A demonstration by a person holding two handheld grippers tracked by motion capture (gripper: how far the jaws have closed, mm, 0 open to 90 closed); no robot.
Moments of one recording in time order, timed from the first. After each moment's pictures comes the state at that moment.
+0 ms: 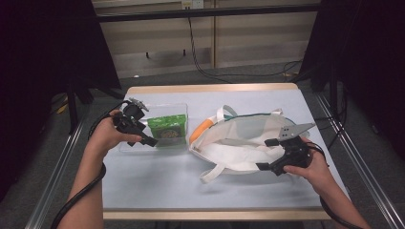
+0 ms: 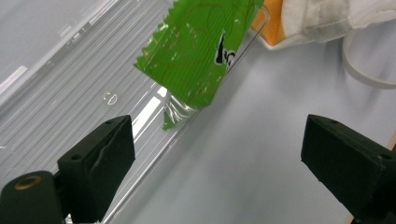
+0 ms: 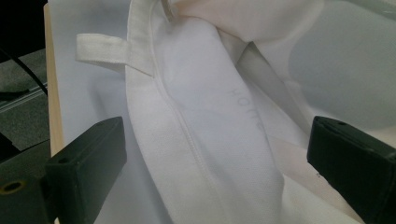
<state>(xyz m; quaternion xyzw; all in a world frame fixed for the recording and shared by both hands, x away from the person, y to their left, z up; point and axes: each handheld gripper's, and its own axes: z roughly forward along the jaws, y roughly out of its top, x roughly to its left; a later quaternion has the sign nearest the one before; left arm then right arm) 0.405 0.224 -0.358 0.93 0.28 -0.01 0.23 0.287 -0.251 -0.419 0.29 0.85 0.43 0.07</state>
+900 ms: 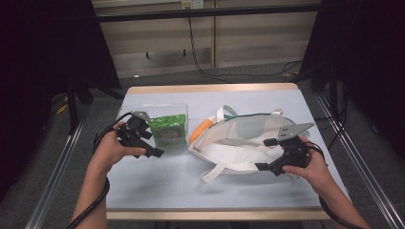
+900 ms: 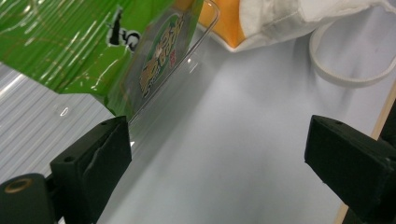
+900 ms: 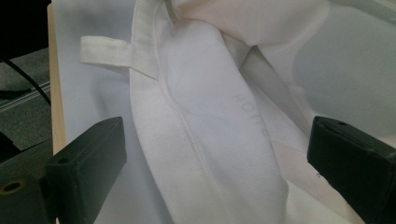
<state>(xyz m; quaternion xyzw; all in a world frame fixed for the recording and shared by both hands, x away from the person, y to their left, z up) 0.374 0.213 -0.377 0.92 0.27 -0.01 0.29 0.287 -0.248 -0.418 0.28 0.85 0.44 0.07</state>
